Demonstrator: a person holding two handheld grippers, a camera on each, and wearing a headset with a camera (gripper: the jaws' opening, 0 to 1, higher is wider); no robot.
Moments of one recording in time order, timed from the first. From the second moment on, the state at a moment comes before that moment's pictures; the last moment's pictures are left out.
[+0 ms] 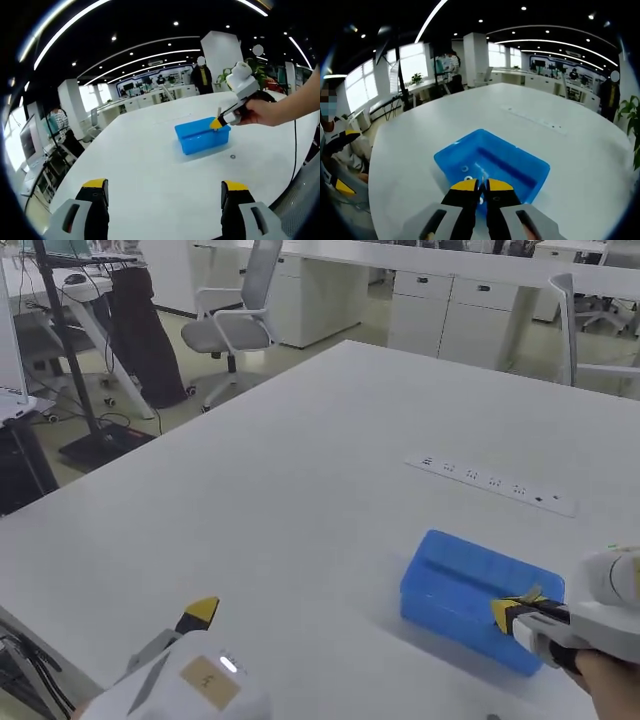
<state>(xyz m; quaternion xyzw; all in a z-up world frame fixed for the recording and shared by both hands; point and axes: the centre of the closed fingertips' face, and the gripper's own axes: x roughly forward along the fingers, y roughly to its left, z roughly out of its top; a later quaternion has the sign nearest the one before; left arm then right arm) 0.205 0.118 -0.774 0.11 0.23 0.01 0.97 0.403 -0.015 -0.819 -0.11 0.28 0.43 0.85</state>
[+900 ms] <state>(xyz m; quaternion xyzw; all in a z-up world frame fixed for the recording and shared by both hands) 0.205 0.119 -0.774 0.11 0.23 0.01 0.97 0.378 -0.041 -0.765 -0.05 0.23 0.44 0.87</state>
